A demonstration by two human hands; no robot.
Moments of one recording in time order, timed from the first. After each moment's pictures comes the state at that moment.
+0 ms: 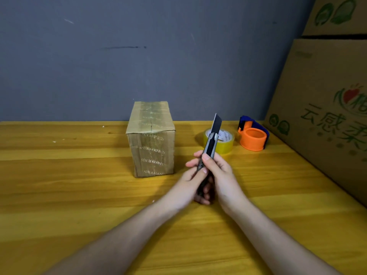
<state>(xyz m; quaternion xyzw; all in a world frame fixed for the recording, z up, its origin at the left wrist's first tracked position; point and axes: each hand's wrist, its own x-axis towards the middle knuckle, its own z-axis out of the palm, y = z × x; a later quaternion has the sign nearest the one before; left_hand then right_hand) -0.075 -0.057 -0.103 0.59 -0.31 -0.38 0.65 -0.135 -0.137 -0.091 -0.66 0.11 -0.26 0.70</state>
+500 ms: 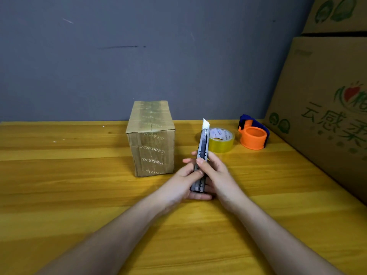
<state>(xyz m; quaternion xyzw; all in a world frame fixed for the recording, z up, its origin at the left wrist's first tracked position) -0.064 -0.049 -0.099 0.55 -0.28 -0.44 0.65 -0.127 -0.144 -0.099 -0.63 0.09 -0.19 0.74</state>
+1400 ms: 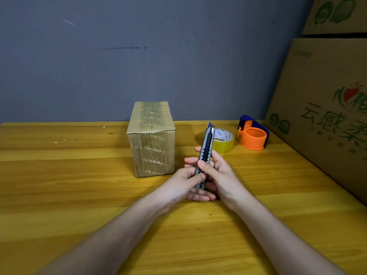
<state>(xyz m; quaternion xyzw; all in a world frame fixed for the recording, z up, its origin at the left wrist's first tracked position) -0.060 -0.049 -0.101 0.55 -0.29 -0.46 0.63 -0.128 -0.154 -0.100 -0.63 0.05 -0.18 0.76</state>
